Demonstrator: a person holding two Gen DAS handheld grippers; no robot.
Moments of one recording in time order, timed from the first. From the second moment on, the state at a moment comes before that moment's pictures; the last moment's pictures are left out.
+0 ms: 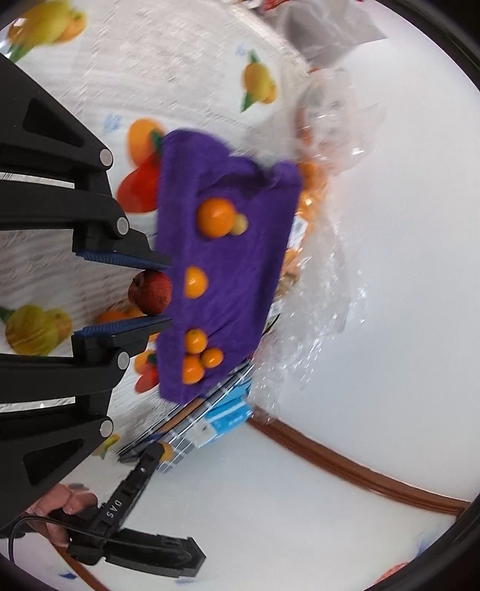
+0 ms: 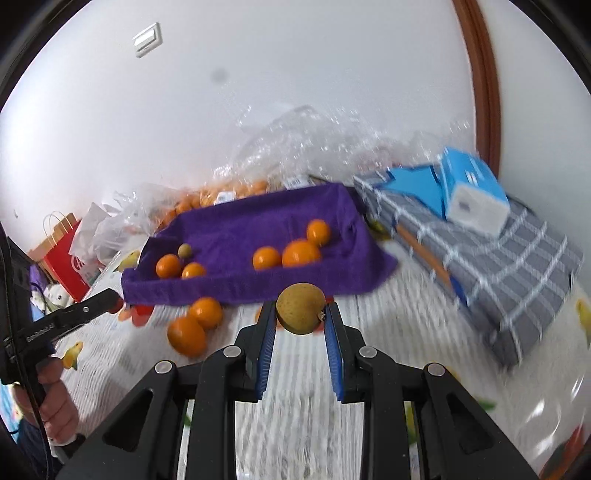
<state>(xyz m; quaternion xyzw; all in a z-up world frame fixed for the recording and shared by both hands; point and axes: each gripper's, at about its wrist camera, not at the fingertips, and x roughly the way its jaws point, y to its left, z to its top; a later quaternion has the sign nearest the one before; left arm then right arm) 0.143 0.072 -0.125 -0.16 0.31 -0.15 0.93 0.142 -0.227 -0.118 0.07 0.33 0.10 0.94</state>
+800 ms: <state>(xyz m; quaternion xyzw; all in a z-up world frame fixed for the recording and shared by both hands) 0.261 0.052 -0.146 -0.16 0.32 -0.11 0.93 0.298 -0.191 -0.150 0.06 0.38 0.12 0.92</state>
